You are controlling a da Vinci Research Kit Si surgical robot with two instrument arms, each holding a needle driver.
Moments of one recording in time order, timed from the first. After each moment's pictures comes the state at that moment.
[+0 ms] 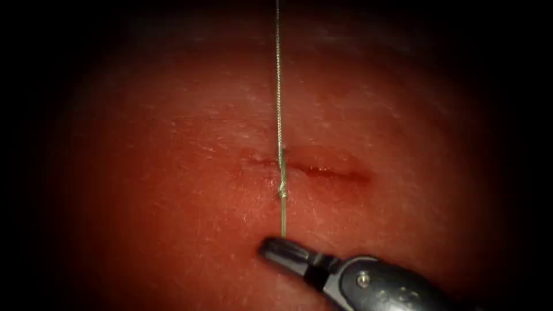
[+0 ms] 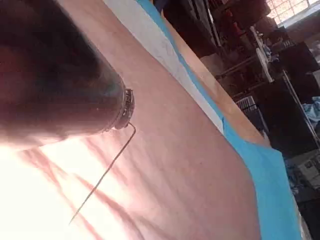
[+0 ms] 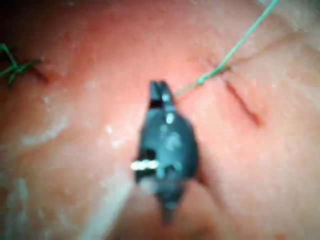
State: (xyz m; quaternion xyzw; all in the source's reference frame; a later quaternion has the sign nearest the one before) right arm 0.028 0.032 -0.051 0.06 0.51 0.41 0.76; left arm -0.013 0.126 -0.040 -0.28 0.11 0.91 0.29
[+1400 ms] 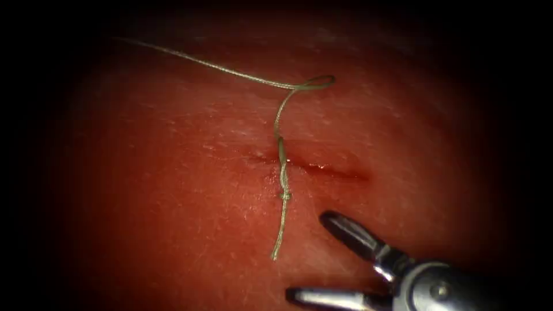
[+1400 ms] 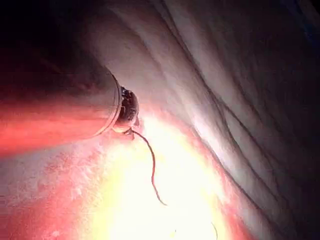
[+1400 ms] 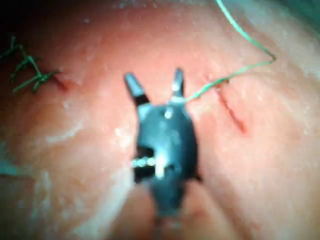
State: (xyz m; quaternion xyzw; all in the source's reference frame) right arm 0.024 0.036 -0.058 0.05 0.53 0.43 0.73; left arm 0.004 0.079 -0.040 -0.31 -0.15 0.88 0.33
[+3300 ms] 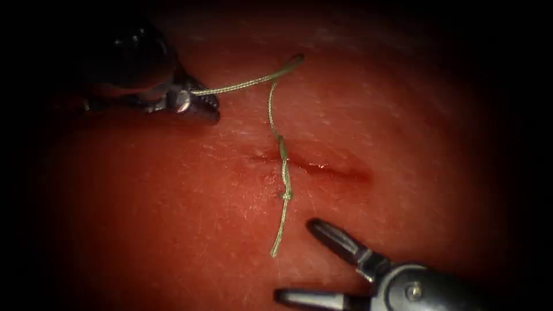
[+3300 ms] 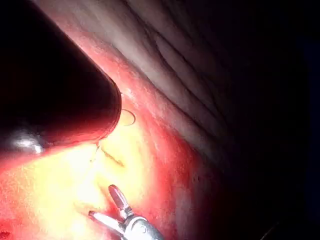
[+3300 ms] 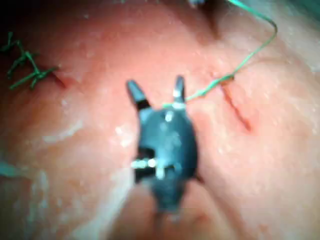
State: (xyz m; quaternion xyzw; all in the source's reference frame) right arm 0.025 0.034 -0.056 0.06 0.51 0.41 0.75; left arm -0.018 0.077 -0.048 -0.19 -0.17 0.94 0.23
